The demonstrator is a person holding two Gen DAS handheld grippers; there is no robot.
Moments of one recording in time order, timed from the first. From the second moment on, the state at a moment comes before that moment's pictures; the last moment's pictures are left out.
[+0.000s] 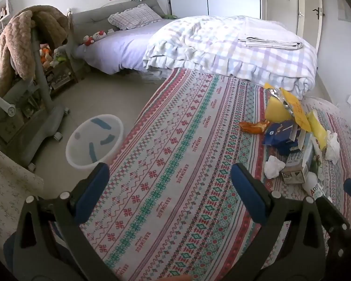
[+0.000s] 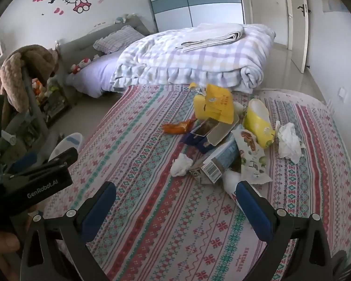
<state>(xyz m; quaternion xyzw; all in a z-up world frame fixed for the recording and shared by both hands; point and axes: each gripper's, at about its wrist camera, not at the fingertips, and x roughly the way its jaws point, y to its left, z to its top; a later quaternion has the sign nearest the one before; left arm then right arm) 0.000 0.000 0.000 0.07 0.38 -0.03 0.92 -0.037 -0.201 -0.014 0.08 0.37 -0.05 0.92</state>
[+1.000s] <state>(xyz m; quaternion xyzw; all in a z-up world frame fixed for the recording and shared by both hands) -0.002 -0.004 -0.004 0.07 0.39 -0.03 0.92 -0.037 -0.203 -0.015 0.09 0.38 -0.05 0.92</state>
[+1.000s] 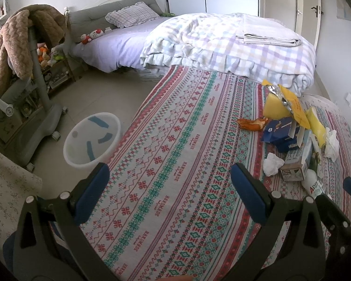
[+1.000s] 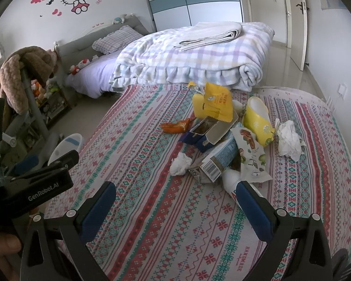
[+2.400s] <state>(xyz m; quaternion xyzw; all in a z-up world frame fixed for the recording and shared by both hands) 0.082 -0.134 -0.078 0.12 0.57 -0.30 0.75 0.015 -0.419 -0.040 0.20 0.45 -0.21 0.85</state>
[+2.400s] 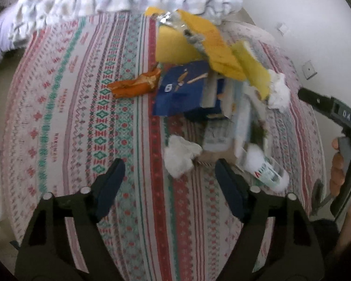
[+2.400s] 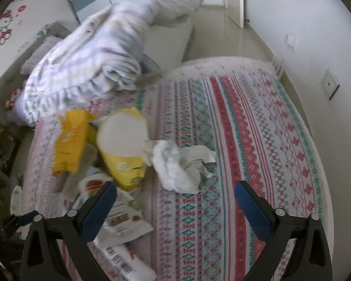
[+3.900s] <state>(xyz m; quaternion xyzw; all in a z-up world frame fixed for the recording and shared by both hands) 0.124 0.019 -0.043 -0.08 0.54 -0.21 0.81 0.026 -0.394 -0.014 0.26 0.36 -0.15 0.88</state>
